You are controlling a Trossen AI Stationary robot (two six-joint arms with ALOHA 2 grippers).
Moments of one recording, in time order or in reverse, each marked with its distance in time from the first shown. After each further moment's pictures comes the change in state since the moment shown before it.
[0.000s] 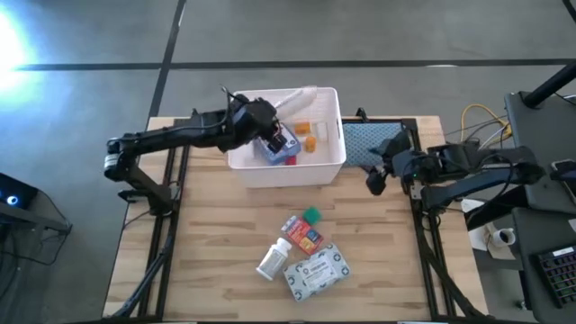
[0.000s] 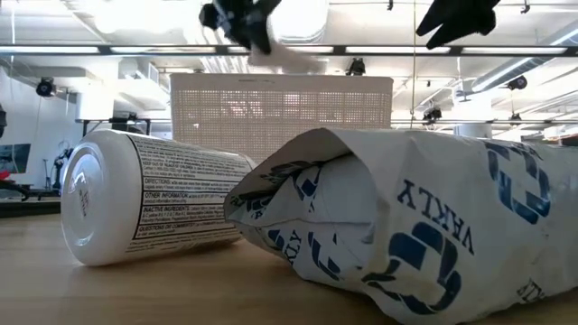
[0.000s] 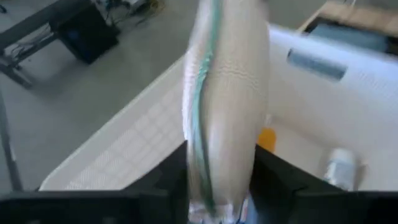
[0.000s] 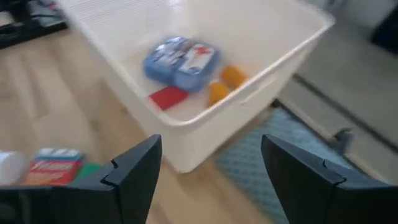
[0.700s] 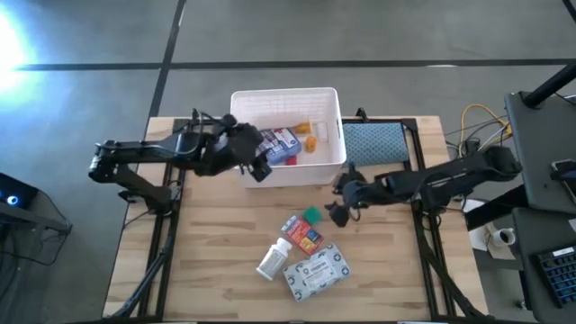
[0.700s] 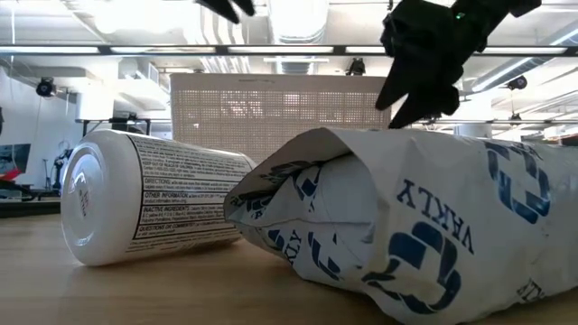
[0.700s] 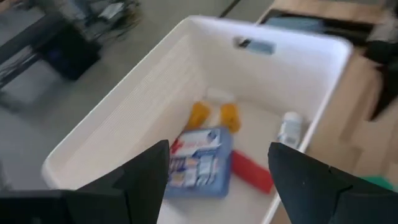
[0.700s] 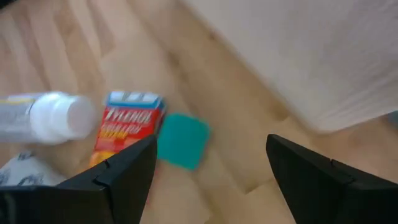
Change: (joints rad) left arm -0.245 -0.111 -0.017 -0.184 -0.100 -0.091; right arm 0.044 0.370 -0.244 0.510 -0.333 0.198
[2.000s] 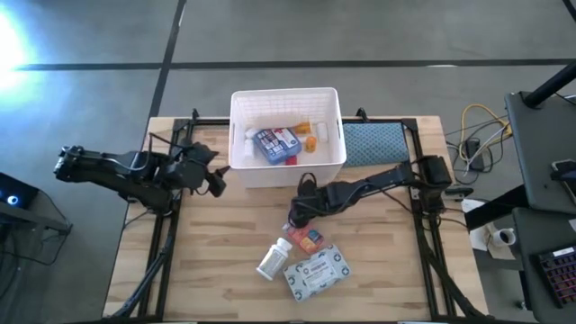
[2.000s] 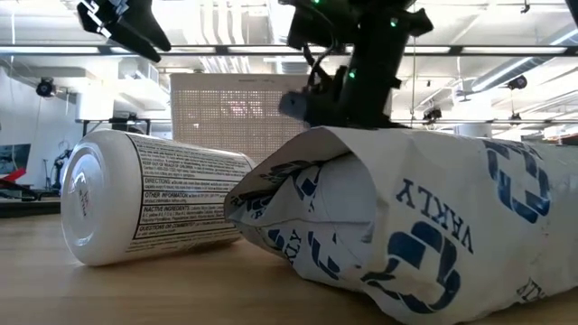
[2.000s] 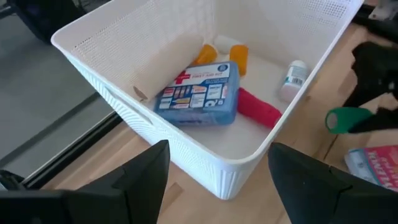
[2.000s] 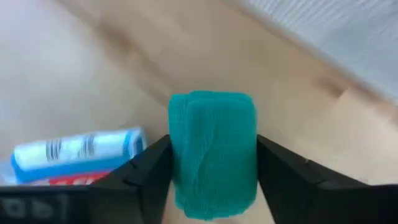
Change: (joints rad) left arm -0.140 -0.538 -0.617 0.016 -0.030 -0.290; right arm -0.026 0.637 0.513 -0.296 0.055 0.339
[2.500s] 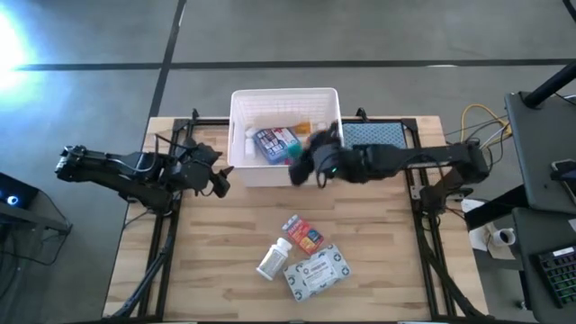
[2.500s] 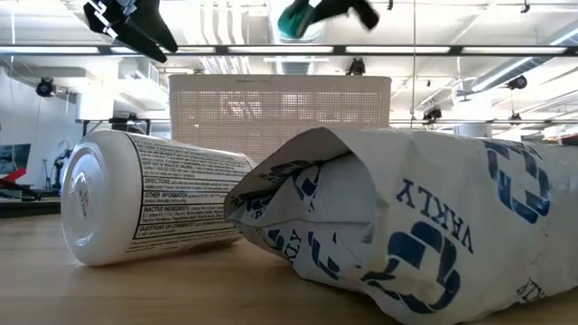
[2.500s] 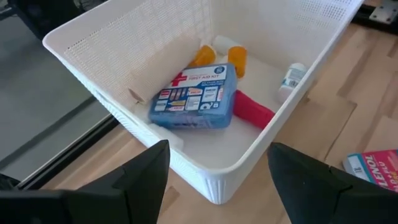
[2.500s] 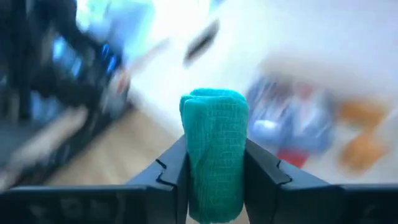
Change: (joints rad) left arm 0.000 0.043 0.010 0.029 -0.007 0.000; right arm -0.071 -0.321 0.239 0.116 0.256 -0.301
